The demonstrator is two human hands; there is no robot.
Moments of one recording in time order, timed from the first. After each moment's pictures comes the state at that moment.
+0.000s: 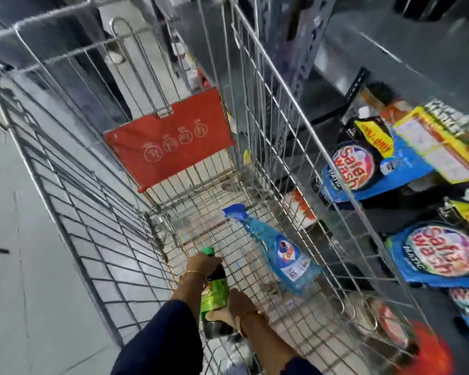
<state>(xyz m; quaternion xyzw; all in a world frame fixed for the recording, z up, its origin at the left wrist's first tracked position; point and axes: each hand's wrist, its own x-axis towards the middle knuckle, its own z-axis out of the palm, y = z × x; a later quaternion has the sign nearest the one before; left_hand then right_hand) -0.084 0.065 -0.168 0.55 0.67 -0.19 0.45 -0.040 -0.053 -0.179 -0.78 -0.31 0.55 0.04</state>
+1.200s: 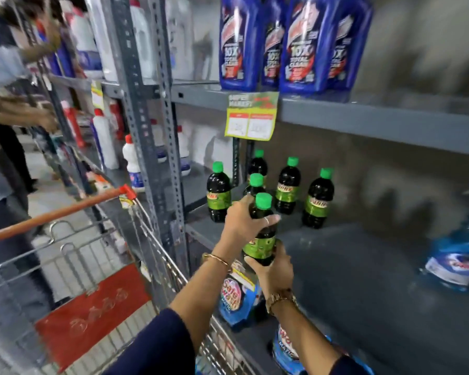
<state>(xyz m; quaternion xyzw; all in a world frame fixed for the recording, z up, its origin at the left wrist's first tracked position) 0.180 -0.038 0.259 0.84 0.20 0.25 0.43 0.194 -0.130 0.169 -0.84 -0.14 0.01 0.52</state>
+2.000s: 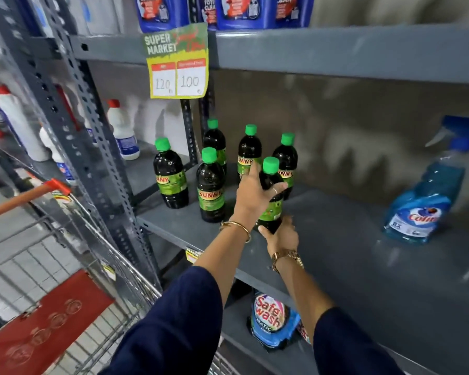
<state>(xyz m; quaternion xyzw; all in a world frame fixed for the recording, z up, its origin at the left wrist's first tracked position) 0.285 -0.092 0.229 0.85 0.10 0.24 0.46 0.286 -0.172 0.154 -0.88 -0.03 0.00 0.47</state>
